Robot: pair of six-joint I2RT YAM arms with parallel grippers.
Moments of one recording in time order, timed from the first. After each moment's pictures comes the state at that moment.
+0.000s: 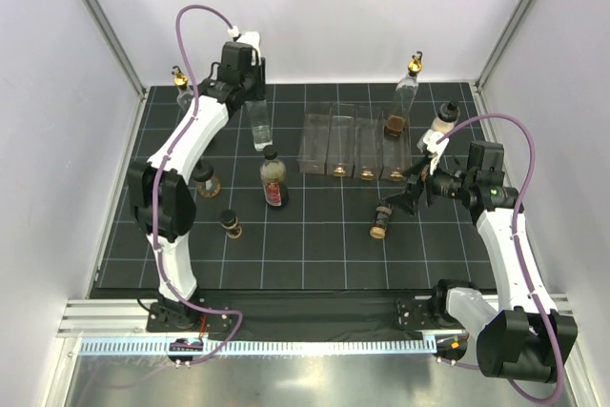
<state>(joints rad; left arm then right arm) -0.33 1.95 1.89 -0.48 -0.14 -0.15 -0.11 0.99 0.82 -0.56 -1.02 -0.52</state>
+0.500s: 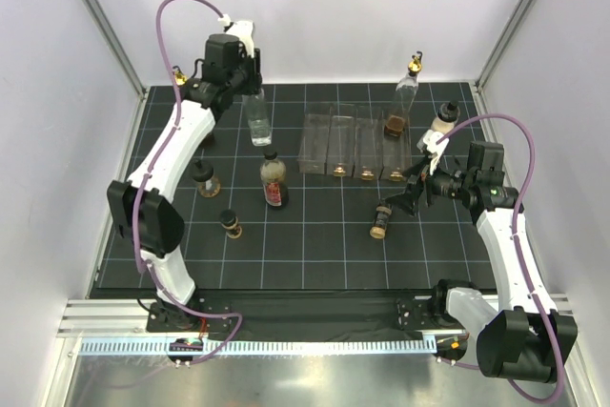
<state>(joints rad) -0.33 1.82 1.85 -0.48 -0.08 -0.10 -0.11 0.99 0.82 -0.56 -1.02 -0.52</state>
